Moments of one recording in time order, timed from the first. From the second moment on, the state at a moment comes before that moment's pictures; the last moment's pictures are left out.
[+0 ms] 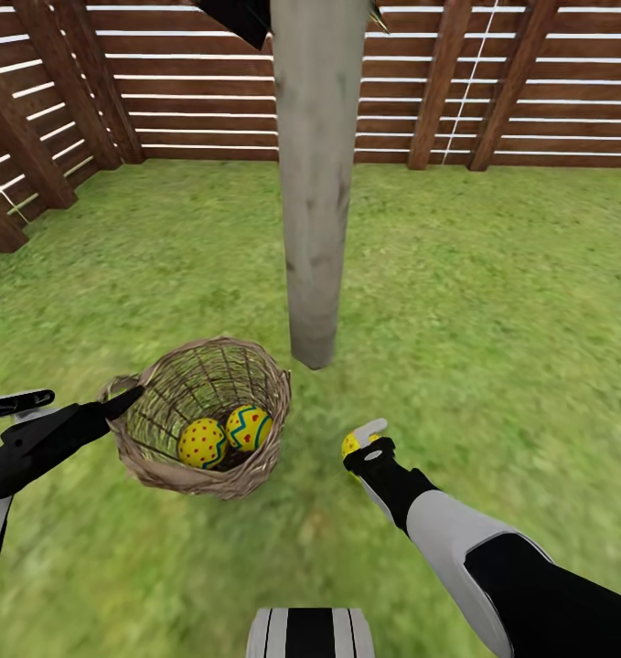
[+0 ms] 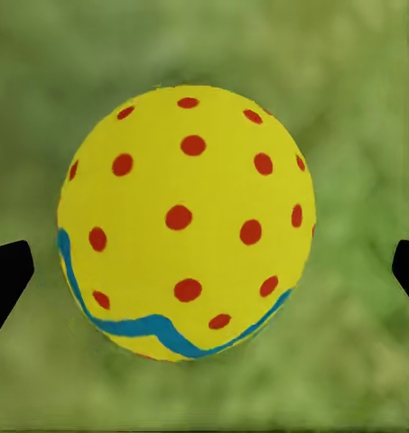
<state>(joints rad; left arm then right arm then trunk) -0.47 0.28 0.39 -1.45 0.72 0.93 -1.57 -0.97 0.17 0.32 -0.18 0.13 0.24 -0.20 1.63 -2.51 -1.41</state>
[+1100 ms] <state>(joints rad) -0.47 0.38 0.40 -1.45 0.72 0.93 -1.57 -0.70 -0.08 -0.02 -1.38 -0.05 1.00 0.87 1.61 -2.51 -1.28</state>
